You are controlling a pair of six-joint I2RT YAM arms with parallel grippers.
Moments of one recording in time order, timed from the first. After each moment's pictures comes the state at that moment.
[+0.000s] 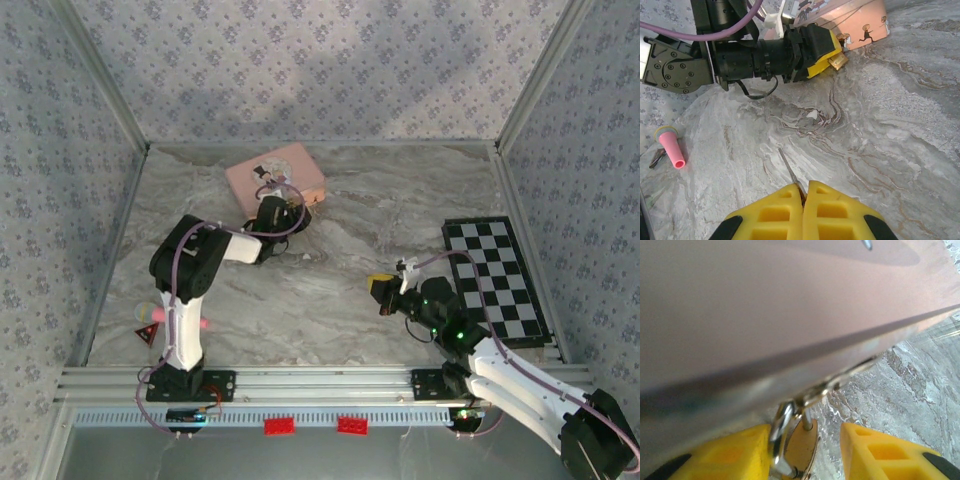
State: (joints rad) left arm -0.50 2.03 0.99 0.53 0.05 -0.83; right arm 0.65 0.65 0.14 0.24 -0.15 0.46
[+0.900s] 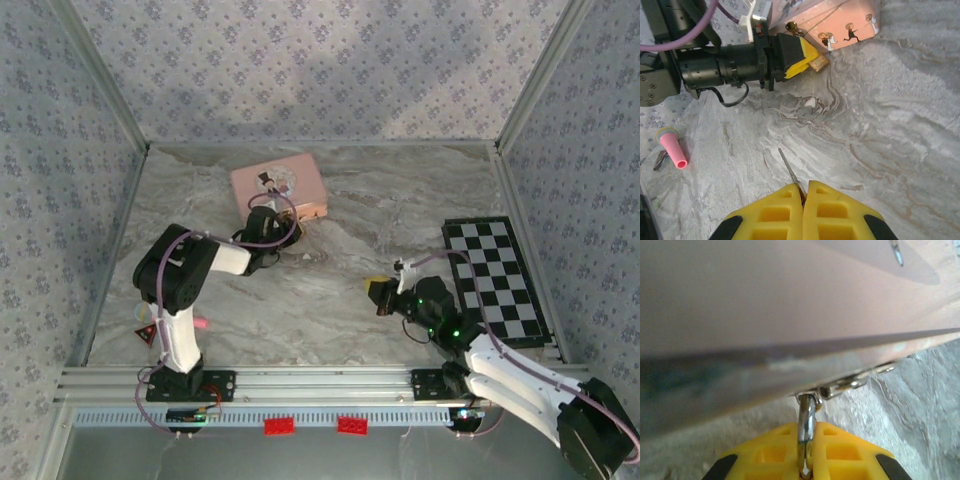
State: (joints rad) left arm -0.49 1.89 0.79 0.54 0.16 -0.83; right arm 0.68 0.73 0.14 0.27 -0.14 0.56
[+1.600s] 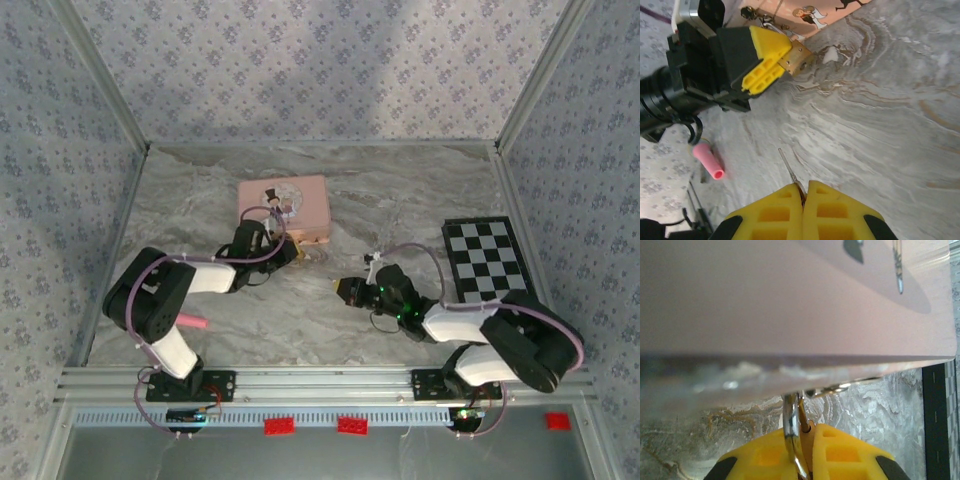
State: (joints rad) left arm -0.50 1.66 0.61 0.43 0.33 -0.94; right arm 0.79 1.37 0.28 0.67 -0.18 0.99
